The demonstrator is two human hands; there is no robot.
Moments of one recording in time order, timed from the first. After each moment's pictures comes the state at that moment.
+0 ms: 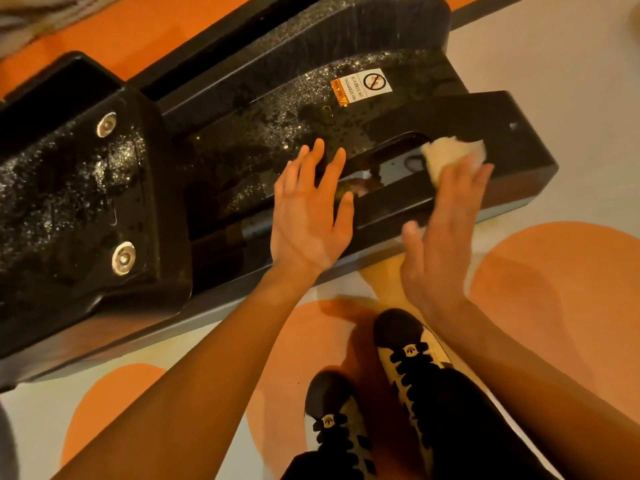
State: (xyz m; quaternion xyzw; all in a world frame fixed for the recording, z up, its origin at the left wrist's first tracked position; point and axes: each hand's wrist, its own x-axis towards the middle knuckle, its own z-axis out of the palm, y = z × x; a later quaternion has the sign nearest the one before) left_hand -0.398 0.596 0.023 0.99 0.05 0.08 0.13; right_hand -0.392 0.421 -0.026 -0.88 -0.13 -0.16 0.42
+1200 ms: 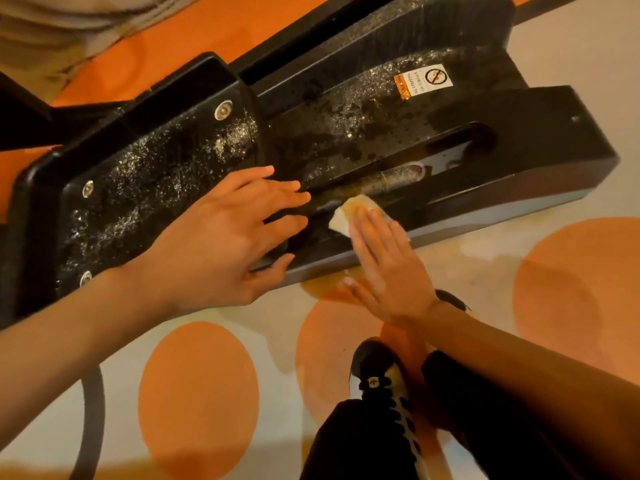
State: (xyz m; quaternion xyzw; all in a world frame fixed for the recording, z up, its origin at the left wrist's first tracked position) left_hand -0.513 0.707 0.190 0.96 -0.26 -0.02 -0.04; right_hand -0.460 0.487 -0.038 -0.87 -0.44 -0.05 0.19
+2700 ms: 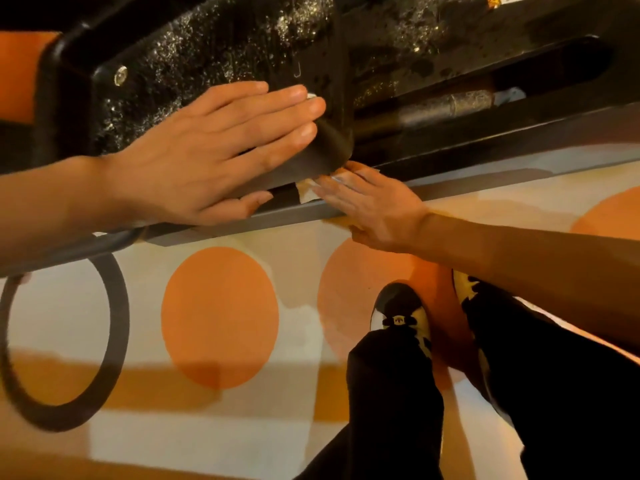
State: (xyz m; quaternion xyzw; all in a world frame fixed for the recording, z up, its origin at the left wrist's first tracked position) left_hand -0.560 0.785 0.191 0.93 -0.36 0.02 -0.10; right_hand -0.465 0.563 -0.019 -0.74 -0.67 -0.04 0.00
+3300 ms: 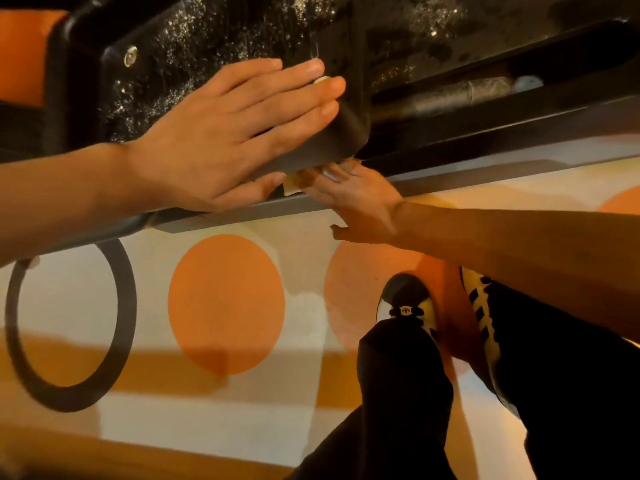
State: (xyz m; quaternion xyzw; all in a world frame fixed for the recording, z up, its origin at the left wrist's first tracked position) left_hand -0.561 0.783 0.188 0.93 -0.35 0.04 -0.09; right_hand -0.487 0.595 0.000 -0.75 -0.67 -0.01 -0.03
